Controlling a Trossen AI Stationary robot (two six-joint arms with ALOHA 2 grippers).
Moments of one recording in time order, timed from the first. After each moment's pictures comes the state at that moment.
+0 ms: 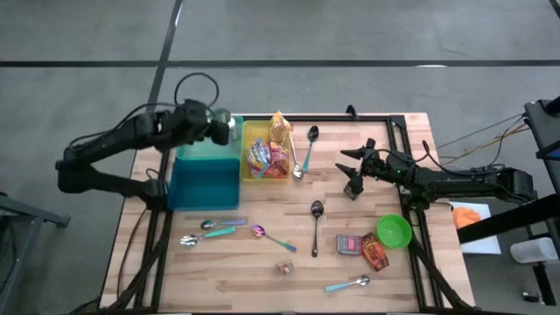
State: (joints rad) left arm 0.35 1.11 1.27 -0.98 -0.46 -0.77; right arm -0.29 0.79 0.11 0.57 0.11 0.07
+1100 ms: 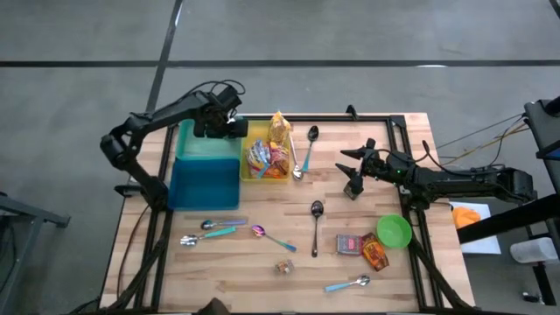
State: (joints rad) left arm 0.74 1.62 1.27 -1.02 -0.01 -0.77; right arm -0.29 0.79 0.11 0.57 0.11 0.07
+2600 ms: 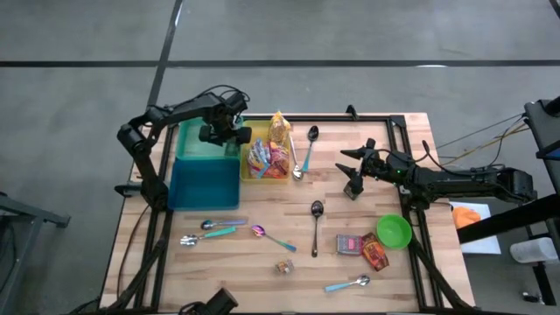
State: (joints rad) left arm 0.78 1.80 1.27 -1.01 0.07 -0.71; right arm -0.29 0.79 0.11 0.57 0.11 0.07
